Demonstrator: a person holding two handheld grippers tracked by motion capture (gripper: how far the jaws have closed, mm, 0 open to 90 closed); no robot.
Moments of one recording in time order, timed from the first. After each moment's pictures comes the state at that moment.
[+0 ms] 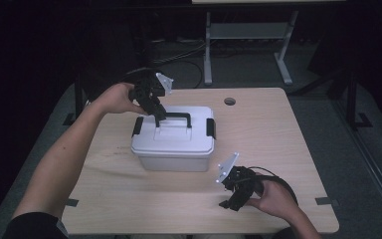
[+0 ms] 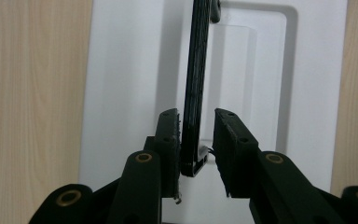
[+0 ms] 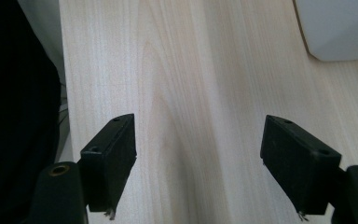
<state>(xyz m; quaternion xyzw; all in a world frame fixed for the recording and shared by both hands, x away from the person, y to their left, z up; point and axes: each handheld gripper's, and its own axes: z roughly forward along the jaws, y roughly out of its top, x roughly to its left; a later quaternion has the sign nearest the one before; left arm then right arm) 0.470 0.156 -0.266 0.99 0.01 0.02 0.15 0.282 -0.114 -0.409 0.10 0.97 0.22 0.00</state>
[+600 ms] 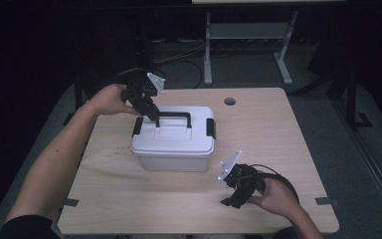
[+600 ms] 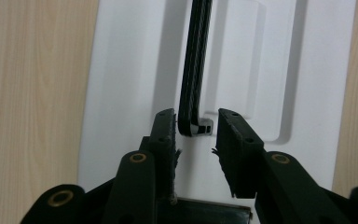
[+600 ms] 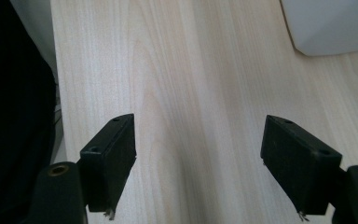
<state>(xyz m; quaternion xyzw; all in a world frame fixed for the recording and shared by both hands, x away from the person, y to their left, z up) 0.470 0.177 -0.269 0.99 0.03 0.02 0.16 0.287 -0.119 -0.406 0.11 0.97 0.22 0.01</state>
